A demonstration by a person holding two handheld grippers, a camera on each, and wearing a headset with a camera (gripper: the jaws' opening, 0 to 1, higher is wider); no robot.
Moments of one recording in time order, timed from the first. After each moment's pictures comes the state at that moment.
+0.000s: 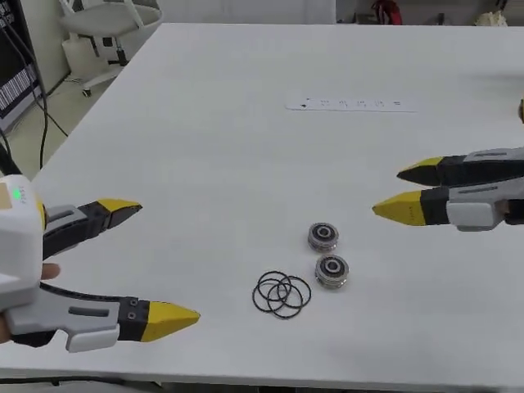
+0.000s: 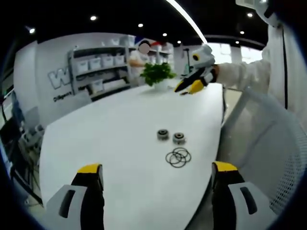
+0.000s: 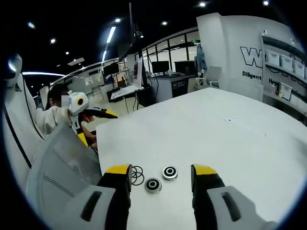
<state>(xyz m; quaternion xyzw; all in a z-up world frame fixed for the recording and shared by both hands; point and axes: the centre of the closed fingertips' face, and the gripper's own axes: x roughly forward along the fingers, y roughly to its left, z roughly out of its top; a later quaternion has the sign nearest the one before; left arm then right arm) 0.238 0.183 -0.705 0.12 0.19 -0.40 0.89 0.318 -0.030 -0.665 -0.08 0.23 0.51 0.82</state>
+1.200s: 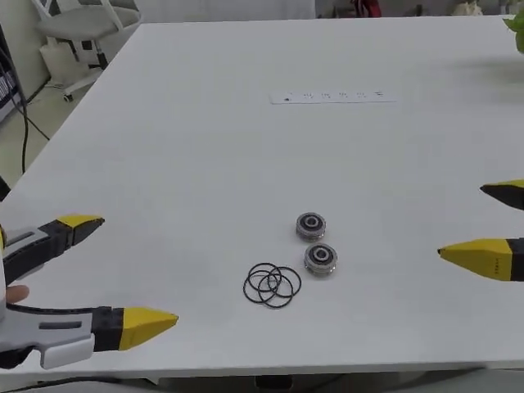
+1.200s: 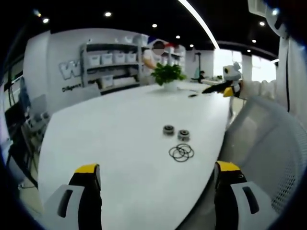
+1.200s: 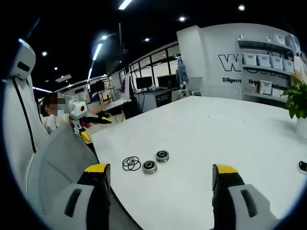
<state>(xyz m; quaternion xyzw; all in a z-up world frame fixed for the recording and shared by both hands) 0.231 0.202 -0.720 0.08 0.20 -0.36 0.91 0.270 -0.095 -0.687 -0.02 0.19 0.45 0.87</state>
